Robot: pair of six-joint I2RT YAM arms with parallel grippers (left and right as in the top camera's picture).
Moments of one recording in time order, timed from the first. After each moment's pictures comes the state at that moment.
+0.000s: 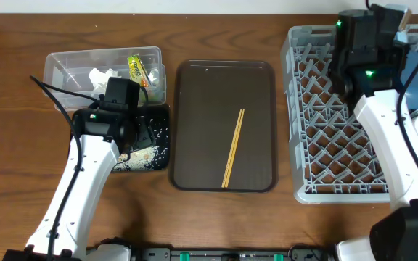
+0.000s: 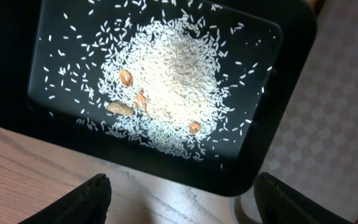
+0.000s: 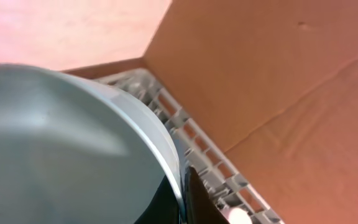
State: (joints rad) left arm -0.13 1.37 1.11 -1.06 -0.14 -0.46; right arm 0.13 1.64 1.47 -0.47 1.09 0.06
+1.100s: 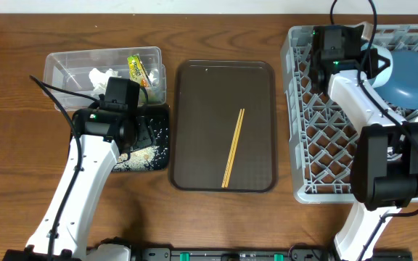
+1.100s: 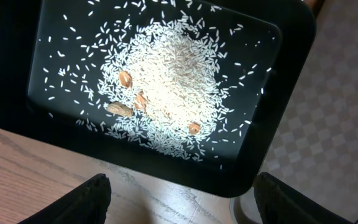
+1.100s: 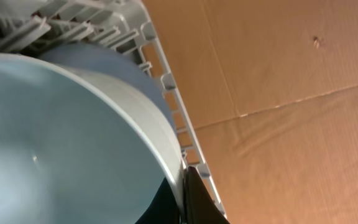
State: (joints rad) left arm -0.13 1.37 1.11 -1.06 -0.14 -0.46; right arm 0.11 2.02 1.47 -0.38 1.30 -0.18
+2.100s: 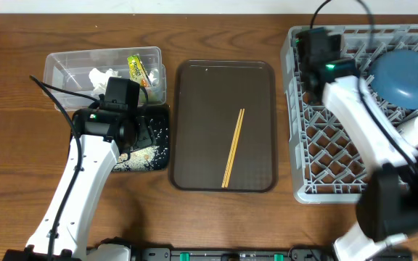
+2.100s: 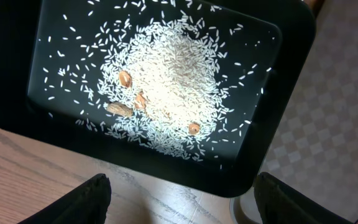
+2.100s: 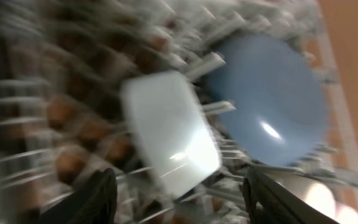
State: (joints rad) left arm -0.13 1.37 1.11 -1.06 -0.14 -0.46; right arm 0.23 1.79 1.47 -0.73 0.64 0.12
